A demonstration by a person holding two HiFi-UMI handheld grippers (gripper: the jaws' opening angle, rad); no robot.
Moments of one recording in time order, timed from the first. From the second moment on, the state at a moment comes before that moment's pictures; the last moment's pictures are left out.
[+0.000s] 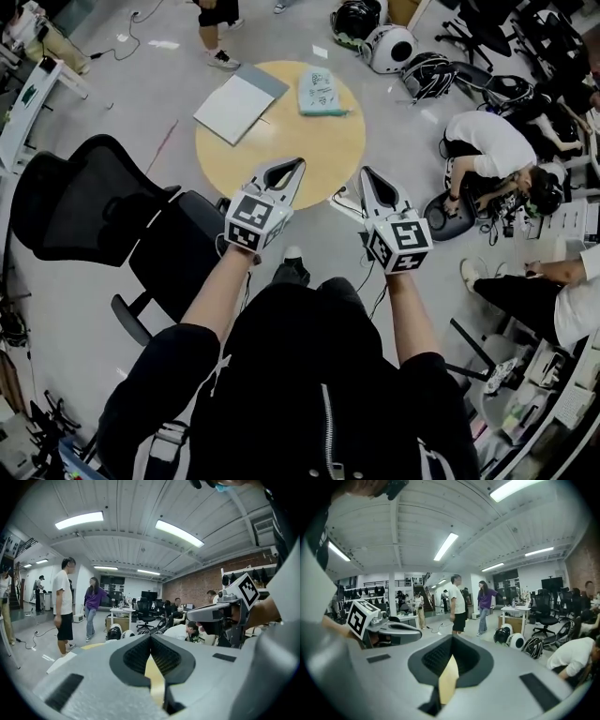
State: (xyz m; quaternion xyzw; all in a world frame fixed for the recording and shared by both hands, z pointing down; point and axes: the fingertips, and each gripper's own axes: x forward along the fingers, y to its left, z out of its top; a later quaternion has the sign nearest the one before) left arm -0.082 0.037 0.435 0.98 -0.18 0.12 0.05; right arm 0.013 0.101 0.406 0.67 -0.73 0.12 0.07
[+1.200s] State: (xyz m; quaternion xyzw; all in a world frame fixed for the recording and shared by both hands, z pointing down) left arm 0.023 -0.136 0.459 0.94 -0.31 0.14 0.08; right arm 0.156 -0.102 0.459 0.56 -0.81 0.14 0.10
